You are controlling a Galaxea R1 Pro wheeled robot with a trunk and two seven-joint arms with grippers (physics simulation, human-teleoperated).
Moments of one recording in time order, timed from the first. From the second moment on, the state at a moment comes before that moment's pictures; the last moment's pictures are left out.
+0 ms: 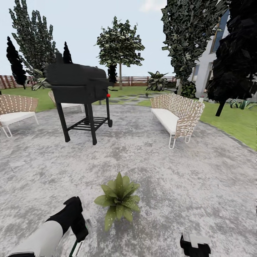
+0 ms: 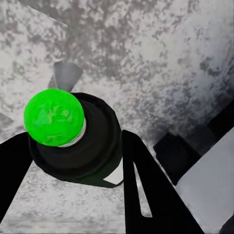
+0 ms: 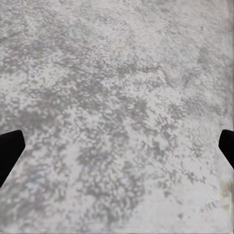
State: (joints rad) left arm -0.68 0.02 0.03 -0.47 -1.18 0.61 -1.12; right arm -0.46 -0.04 -0.09 -0.03 0.15 -0.50 -0.39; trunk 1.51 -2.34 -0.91
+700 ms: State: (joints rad) left arm -0.78 0.09 0.03 -0.51 -1.17 0.61 -1.20; right arm -0.46 -0.05 -0.09 -0.03 0.15 -0.50 -0.39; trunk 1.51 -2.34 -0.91
